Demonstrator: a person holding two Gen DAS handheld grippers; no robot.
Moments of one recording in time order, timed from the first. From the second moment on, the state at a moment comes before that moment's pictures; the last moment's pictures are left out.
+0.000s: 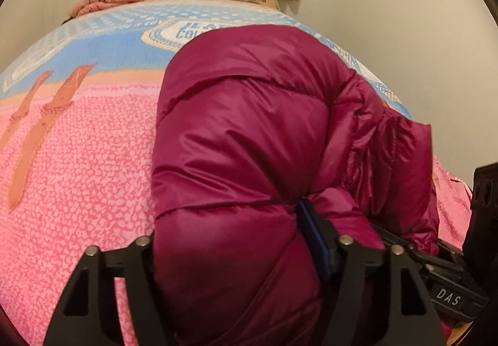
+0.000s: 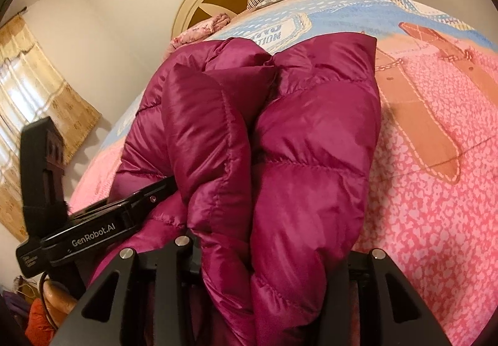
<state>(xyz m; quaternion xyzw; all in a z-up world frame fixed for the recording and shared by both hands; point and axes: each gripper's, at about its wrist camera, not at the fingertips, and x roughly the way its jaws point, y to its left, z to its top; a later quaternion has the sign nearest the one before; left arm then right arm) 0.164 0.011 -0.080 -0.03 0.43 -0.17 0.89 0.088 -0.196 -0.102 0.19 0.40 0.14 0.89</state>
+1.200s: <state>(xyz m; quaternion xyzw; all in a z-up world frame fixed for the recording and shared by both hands) 0.089 -0.008 -0.049 -0.04 0.42 -0.18 0.89 0.013 -0.188 -0.056 0.15 0.38 0.10 0.91</state>
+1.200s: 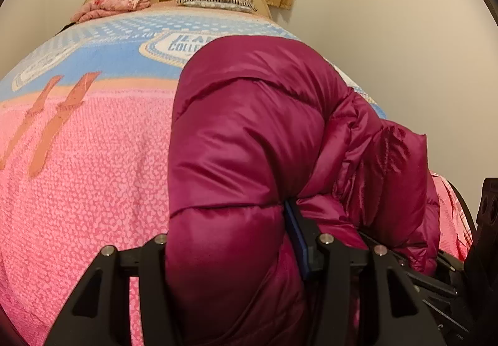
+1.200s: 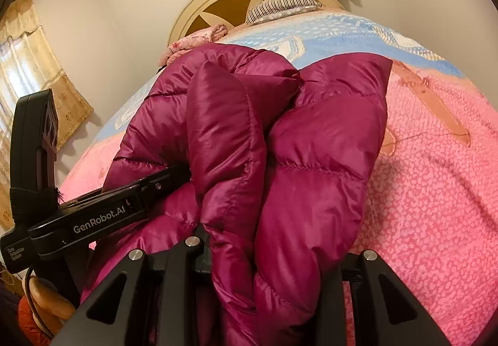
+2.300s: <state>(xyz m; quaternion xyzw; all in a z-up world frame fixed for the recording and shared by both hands) 0.079 -0.087 -0.013 -0.01 0.40 -0.27 0.88 -0.028 -0.264 -0.023 0.16 0.32 0.02 0.93</state>
